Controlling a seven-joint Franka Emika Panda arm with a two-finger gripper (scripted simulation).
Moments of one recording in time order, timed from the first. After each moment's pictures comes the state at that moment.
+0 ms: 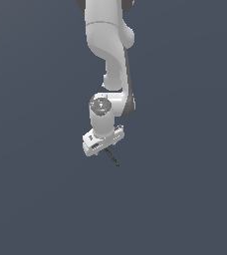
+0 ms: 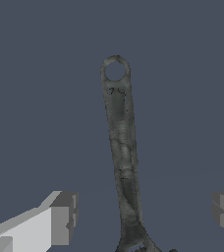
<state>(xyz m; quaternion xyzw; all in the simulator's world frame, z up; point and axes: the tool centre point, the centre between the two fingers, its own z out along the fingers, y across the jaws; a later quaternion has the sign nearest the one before) -0.017 -0.041 0.034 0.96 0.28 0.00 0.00</state>
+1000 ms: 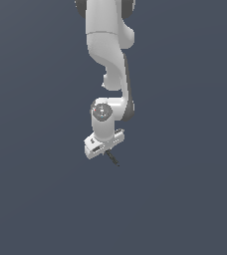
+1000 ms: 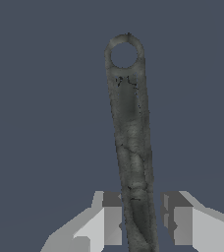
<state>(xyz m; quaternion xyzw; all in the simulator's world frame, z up) -0.017 -0.038 0.010 0.96 0.28 0.00 0.00</state>
